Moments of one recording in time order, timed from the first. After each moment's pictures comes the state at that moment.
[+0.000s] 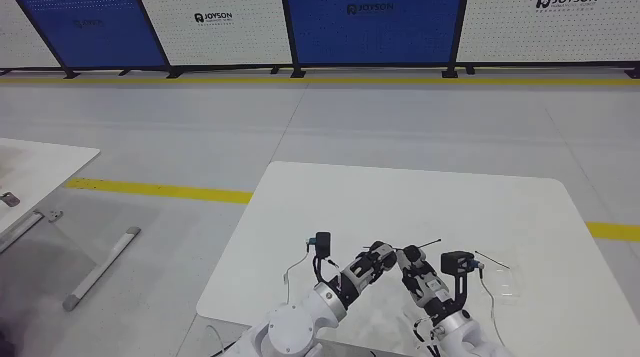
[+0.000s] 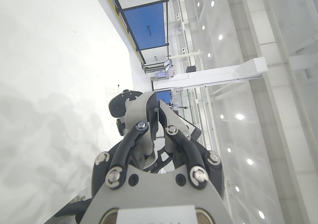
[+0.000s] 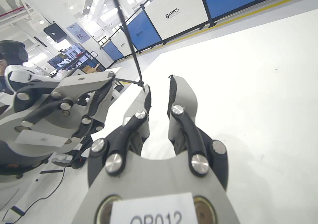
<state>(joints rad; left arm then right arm) 1.57 -1.24 -1.02 -1.85 -0.20 0.01 -0.06 -1.60 -1.30 1.12 -1.72 -0.80 -0.16 0.05</state>
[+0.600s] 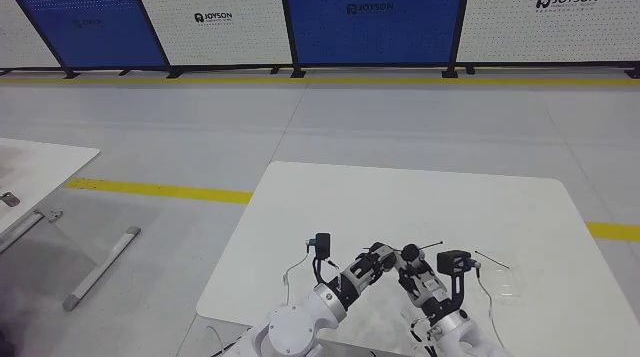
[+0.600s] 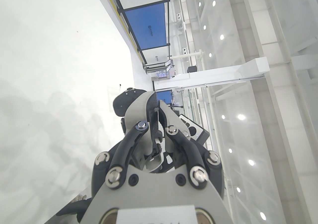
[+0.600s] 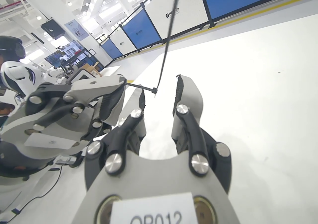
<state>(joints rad) 1.58 -1.24 -1.02 -1.85 -0.19 0.02 -0.06 -1.60 -1.30 1.11 -1.75 -0.82 -0.14 0.05</state>
